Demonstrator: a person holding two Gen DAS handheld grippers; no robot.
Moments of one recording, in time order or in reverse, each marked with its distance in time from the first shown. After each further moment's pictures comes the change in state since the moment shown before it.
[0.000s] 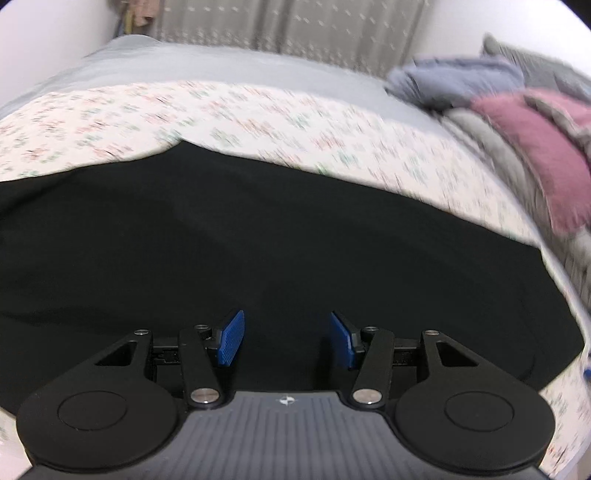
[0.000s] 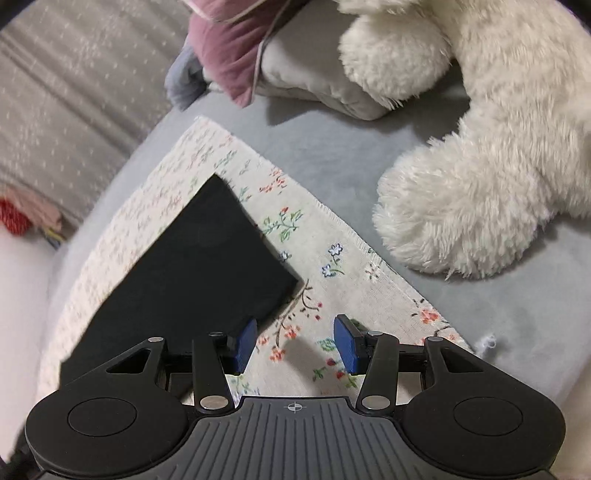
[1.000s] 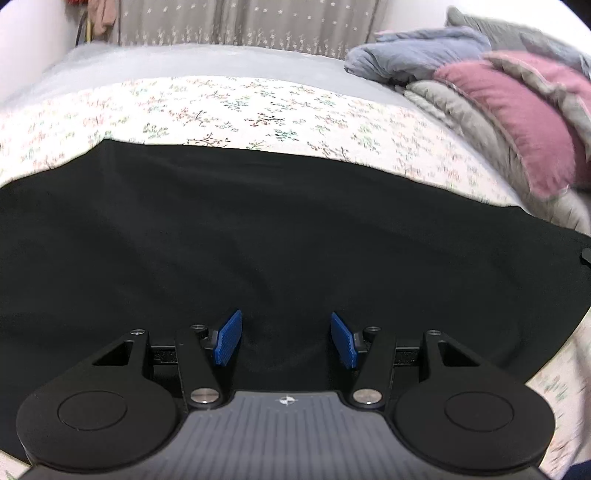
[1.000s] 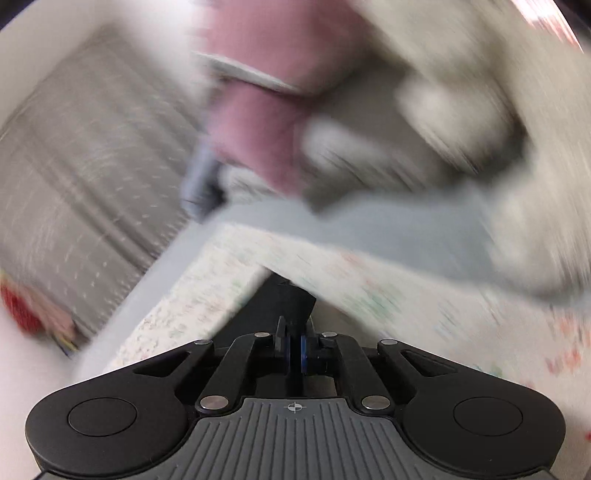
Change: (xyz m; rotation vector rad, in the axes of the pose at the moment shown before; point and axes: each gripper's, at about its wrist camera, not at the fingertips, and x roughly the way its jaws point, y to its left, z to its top) left arm 0.026 -0.027 0.004 0.059 0.015 -0.083; right arm 0.030 0.084 -0.024 -0.006 -0.476 0.031
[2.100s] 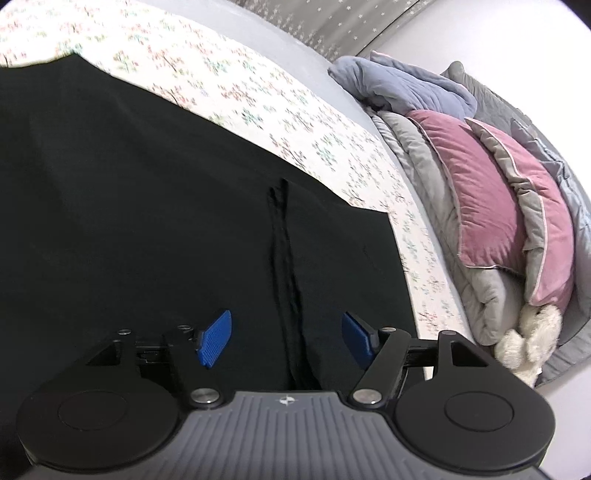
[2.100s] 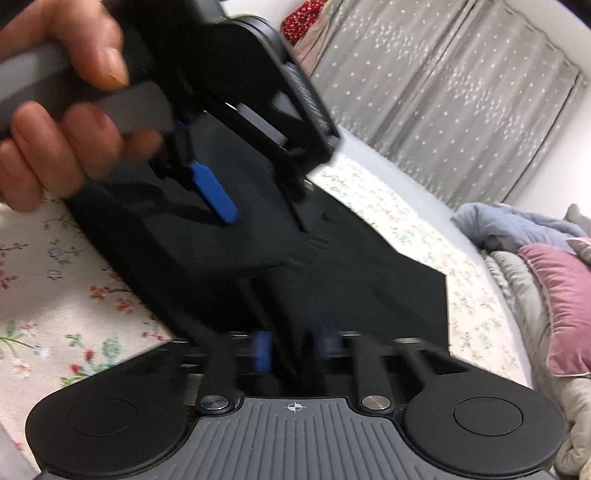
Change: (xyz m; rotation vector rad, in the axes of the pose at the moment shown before) left arm 0.013 0.031 0.013 -0.283 0.099 -0.373; right arm -0.039 0.183 -0.222 -1.412 0.162 0.297
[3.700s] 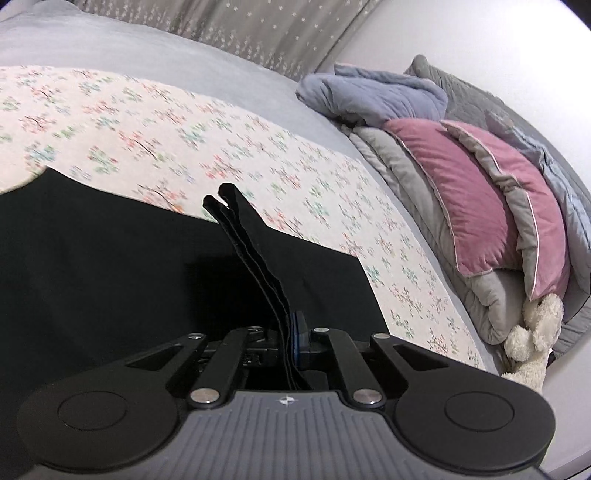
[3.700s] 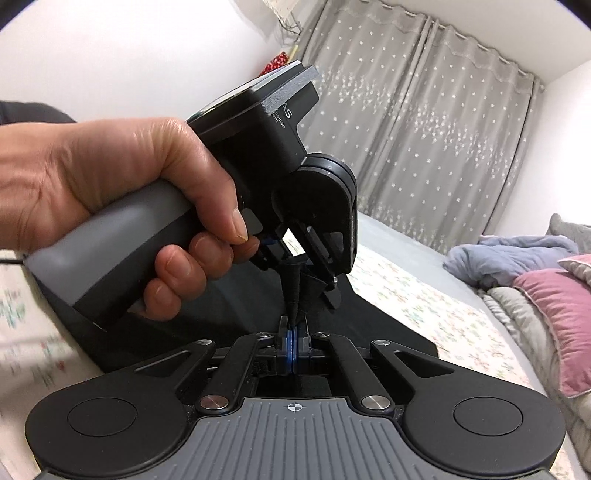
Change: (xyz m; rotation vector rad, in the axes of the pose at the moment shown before) left arm -0.025 0.004 0.051 0.170 -0.086 0.023; right arm -0.013 0.021 0.052 0.158 -0.222 -0.032
